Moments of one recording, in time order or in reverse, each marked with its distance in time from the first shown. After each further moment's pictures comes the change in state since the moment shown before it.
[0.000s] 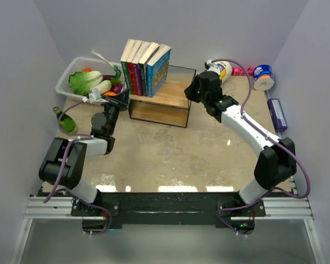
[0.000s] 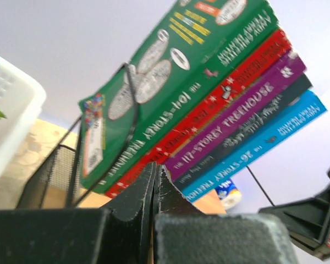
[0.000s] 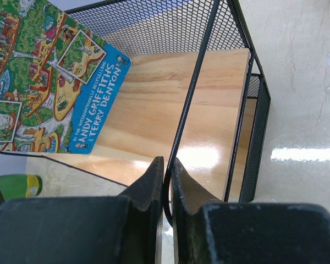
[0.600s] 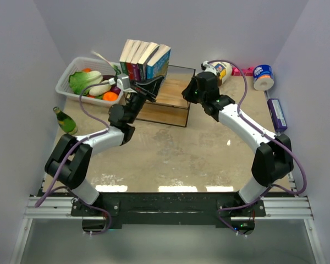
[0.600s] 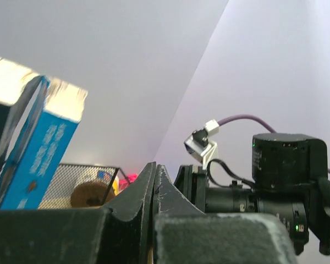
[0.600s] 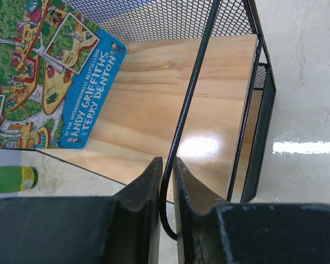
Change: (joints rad) left arm -0.289 0.018 0.288 0.000 0.127 0.212; right arm 0.005 0.038 0.012 -0.002 -0.026 -0.004
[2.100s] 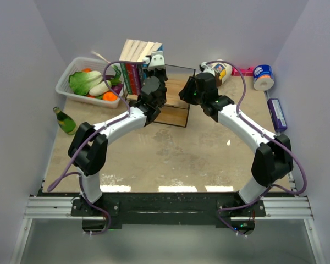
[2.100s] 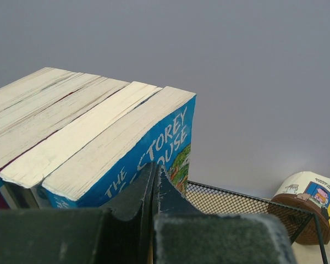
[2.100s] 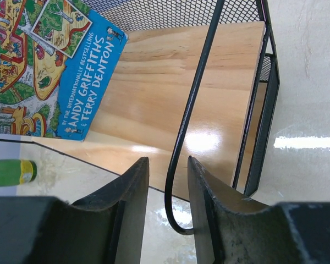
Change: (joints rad) left arm -0.168 0.266 0.598 -0.573 -0.867 0.730; right arm 0.008 -0.001 0.000 -0.019 -0.003 -0.002
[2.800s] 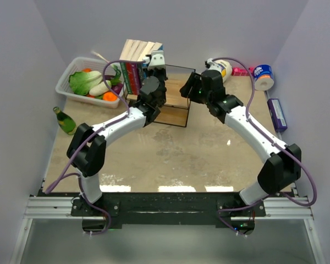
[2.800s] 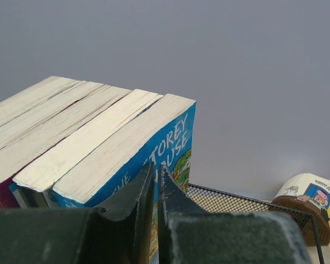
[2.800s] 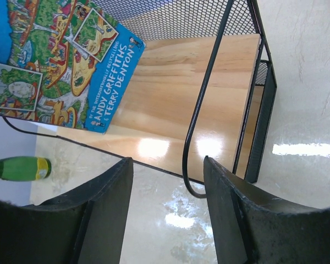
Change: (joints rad) left arm -0.006 -0.014 0.000 0.001 -0.003 0.023; right arm 0.000 -0.088 0.019 -0.068 0.003 0.000
